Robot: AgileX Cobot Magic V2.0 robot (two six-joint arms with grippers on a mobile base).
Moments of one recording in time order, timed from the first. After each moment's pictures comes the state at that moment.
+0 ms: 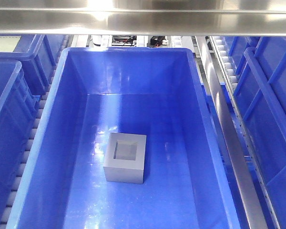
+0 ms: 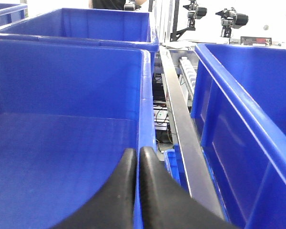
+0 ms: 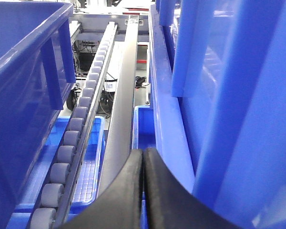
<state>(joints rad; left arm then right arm) 0.07 -0.01 0.03 0.00 0.09 -0.06 0.00 -0.02 0.03 -0.04 0.20 0.00</state>
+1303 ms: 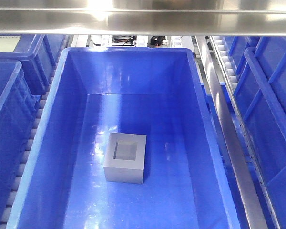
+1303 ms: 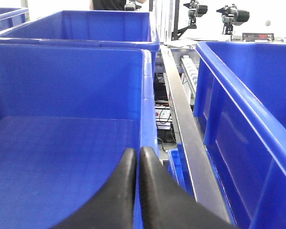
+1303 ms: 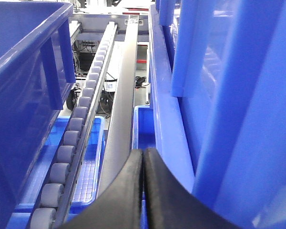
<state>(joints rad) 0.07 -0.01 0.03 0.03 0.09 -0.07 0.00 -0.02 0.03 -0.04 0.20 -0.01</state>
